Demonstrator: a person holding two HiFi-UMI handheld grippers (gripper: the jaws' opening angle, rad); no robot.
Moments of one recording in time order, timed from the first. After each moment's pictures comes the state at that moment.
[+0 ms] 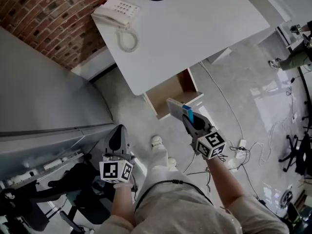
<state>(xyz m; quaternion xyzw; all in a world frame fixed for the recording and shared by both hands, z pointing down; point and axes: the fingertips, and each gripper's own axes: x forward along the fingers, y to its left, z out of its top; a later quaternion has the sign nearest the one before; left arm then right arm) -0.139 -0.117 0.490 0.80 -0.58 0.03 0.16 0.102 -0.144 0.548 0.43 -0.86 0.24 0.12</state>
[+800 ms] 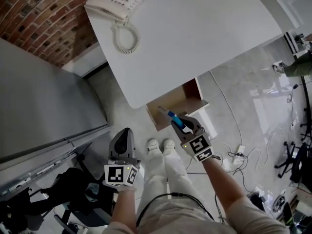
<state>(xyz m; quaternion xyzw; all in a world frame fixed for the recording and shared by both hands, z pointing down) -0.112 -0.164 0.568 0.79 -0.58 0.03 0.20 0.056 -0.187 0.642 0.33 -0.89 0.15 0.28</state>
